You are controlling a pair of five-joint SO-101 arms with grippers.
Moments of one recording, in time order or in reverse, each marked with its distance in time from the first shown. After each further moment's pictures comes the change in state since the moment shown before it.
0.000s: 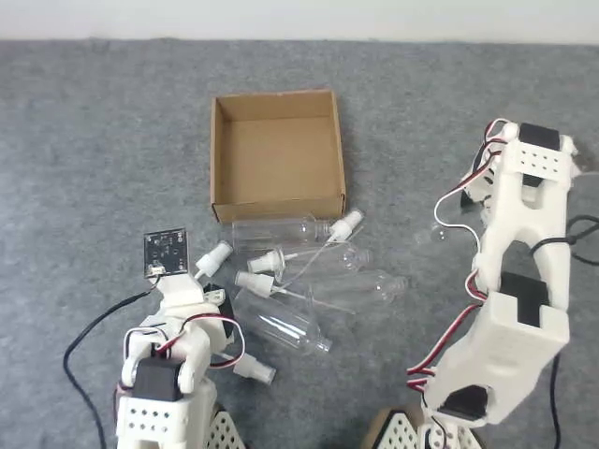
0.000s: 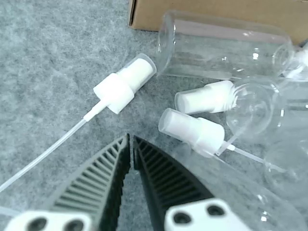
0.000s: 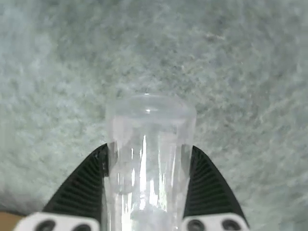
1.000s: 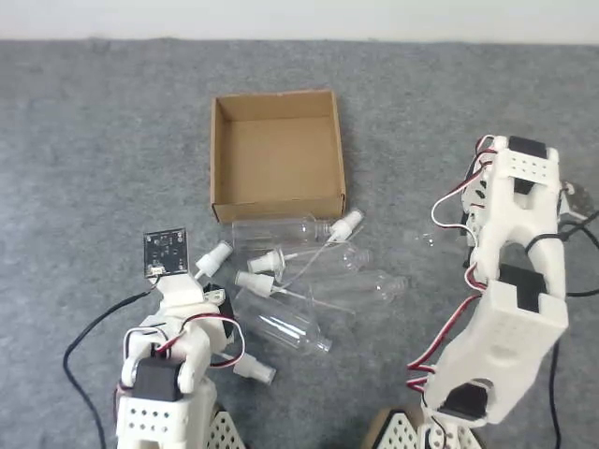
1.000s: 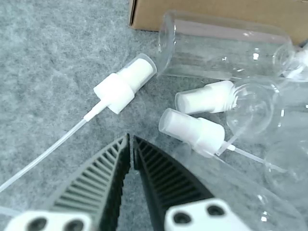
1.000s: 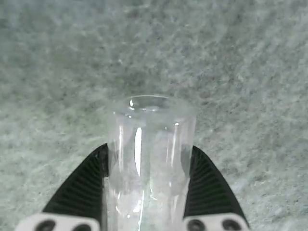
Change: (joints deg) left arm -0.1 0.0 0.0 0.0 0.0; right arm -0.1 4.7 4.2 -0.9 -18.0
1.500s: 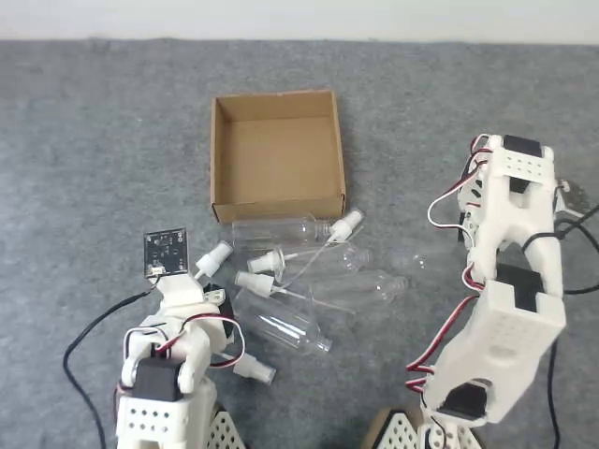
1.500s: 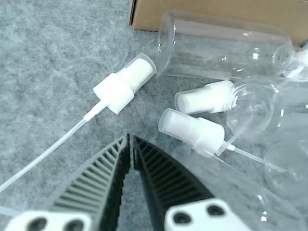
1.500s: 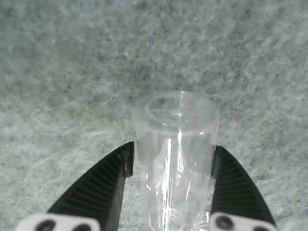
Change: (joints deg) left arm 0.1 0.0 0.0 0.0 0.0; right arm -1.1 0.0 0.0 0.0 0.0
